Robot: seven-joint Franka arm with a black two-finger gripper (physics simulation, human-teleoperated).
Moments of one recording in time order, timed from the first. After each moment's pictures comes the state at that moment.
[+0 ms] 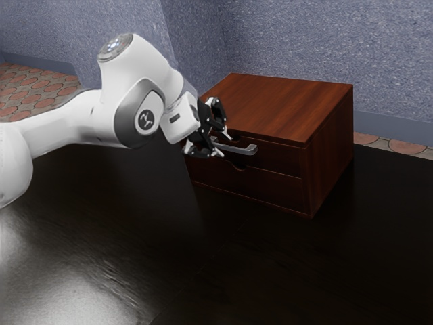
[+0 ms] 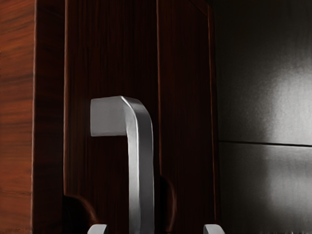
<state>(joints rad) 0.21 0.15 -0.15 -1.66 -0.09 2.33 1.66</state>
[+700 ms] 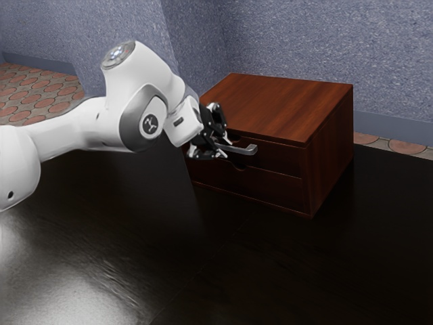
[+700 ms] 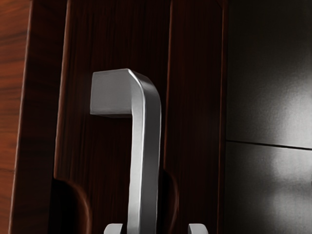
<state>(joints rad) 0.21 0.18 -0.13 -1.66 -0.12 2.37 1.63</state>
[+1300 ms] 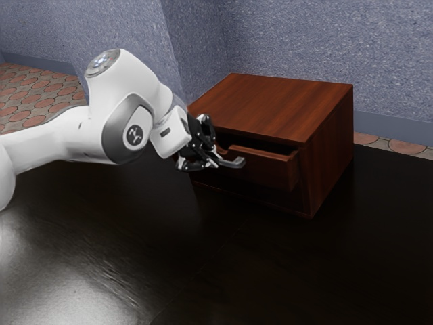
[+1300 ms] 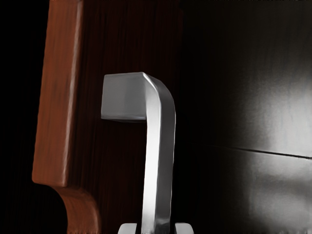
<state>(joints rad) 0.21 0.06 -0.13 -1.82 -0.14 2.37 1.62</state>
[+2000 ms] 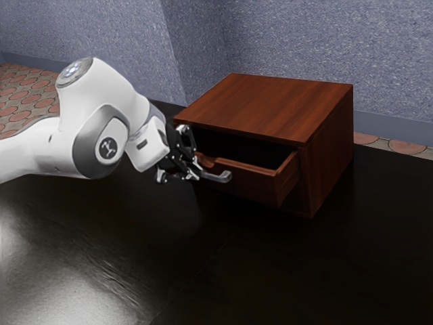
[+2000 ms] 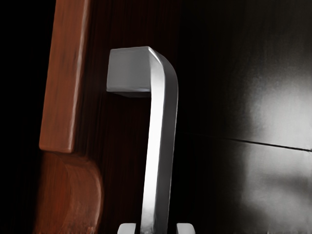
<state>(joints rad) 0.21 -0.10 -0.11 -1.98 -0.15 2.37 1.62</state>
